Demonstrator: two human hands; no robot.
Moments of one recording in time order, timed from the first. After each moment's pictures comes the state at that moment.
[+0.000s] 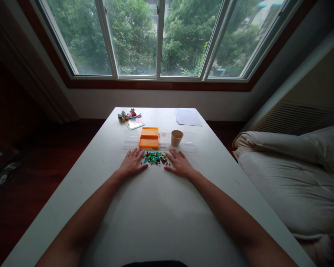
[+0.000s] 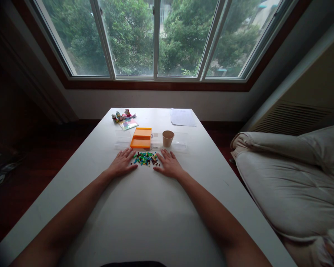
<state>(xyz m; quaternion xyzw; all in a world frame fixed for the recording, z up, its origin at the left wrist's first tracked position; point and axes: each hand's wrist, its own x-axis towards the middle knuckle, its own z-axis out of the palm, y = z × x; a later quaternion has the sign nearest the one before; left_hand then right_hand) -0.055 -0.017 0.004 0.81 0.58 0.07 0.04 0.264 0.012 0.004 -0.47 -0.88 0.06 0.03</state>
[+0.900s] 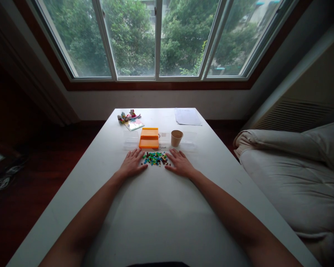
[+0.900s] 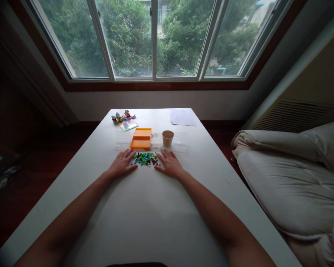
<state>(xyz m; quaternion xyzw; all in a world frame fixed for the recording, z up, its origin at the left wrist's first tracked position) -0.055 -0.018 0.009 0.81 0.58 0.07 0.05 0.266 0.011 0.005 -0.47 -0.88 0.06 0.04</state>
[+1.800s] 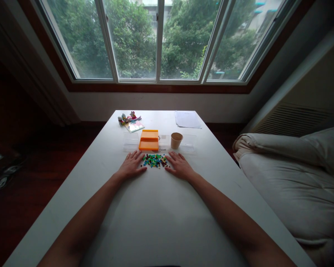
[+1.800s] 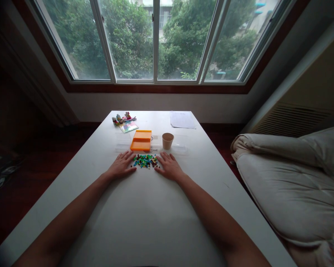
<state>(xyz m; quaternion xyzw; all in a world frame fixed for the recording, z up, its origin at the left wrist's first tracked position) -0.058 -0.018 0.011 0.82 0.56 0.07 0.06 0.267 0.008 0.011 -0.46 -0.89 0.05 0.05</state>
